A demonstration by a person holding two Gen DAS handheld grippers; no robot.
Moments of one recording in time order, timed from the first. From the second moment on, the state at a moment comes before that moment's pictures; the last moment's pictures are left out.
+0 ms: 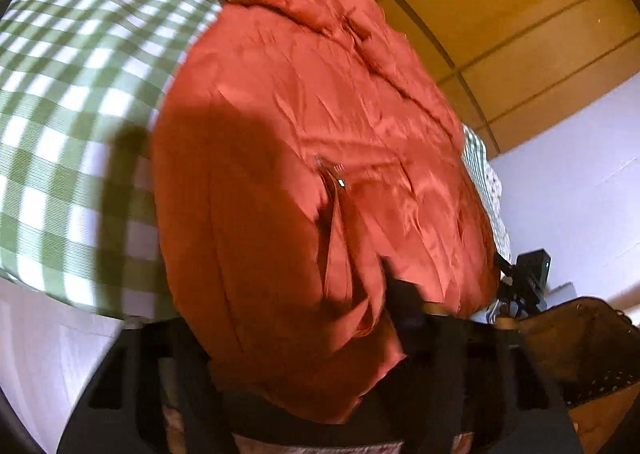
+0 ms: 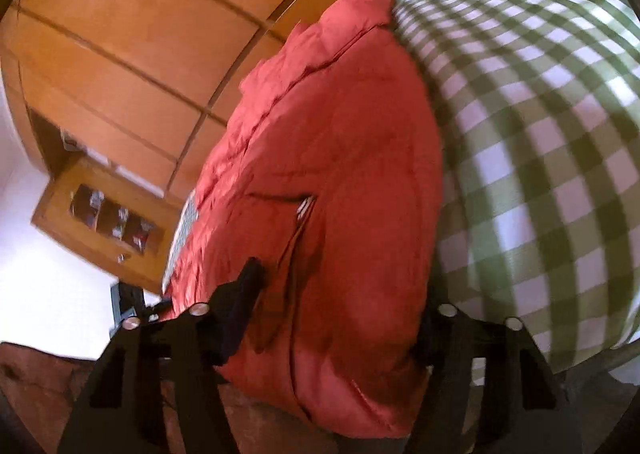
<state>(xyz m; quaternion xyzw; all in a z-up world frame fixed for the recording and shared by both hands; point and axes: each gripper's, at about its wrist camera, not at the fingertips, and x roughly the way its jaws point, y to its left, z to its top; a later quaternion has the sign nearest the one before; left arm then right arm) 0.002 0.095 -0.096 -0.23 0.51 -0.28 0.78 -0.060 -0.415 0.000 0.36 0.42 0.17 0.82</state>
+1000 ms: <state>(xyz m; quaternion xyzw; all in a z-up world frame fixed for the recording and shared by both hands) 0.005 0.159 0.033 -0.50 0.31 -0.37 0.72 -0.002 -0.443 0.090 0.62 0.12 0.37 0.67</state>
